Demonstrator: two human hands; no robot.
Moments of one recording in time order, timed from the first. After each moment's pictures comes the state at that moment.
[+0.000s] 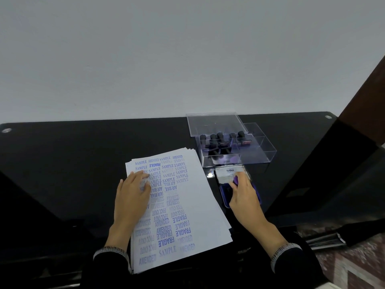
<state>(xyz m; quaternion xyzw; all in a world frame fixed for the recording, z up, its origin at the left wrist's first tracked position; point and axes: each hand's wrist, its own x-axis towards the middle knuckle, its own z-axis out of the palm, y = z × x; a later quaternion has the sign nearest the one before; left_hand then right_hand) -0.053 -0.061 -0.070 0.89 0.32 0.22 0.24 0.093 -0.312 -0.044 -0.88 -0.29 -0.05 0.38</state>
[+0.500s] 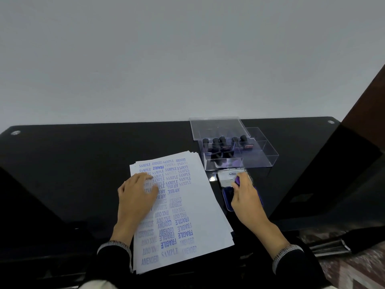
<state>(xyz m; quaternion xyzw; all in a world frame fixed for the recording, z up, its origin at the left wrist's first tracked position) -0.051 -0.058 -0.069 0.89 0.32 0.23 0.22 0.095 -0.312 -0.036 -0.89 -0.30 -0.03 0.35</state>
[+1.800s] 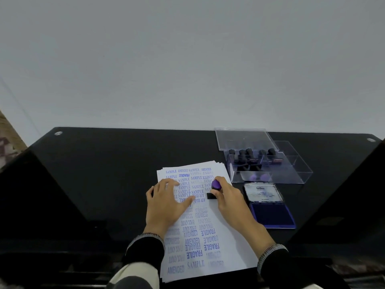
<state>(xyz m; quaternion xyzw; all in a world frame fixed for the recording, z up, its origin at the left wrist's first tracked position) -0.046 -0.054 -0.080 0.91 0.32 0.21 0.14 0.074 -0.220 -0.038 -0.81 -0.43 0.05 0.39</state>
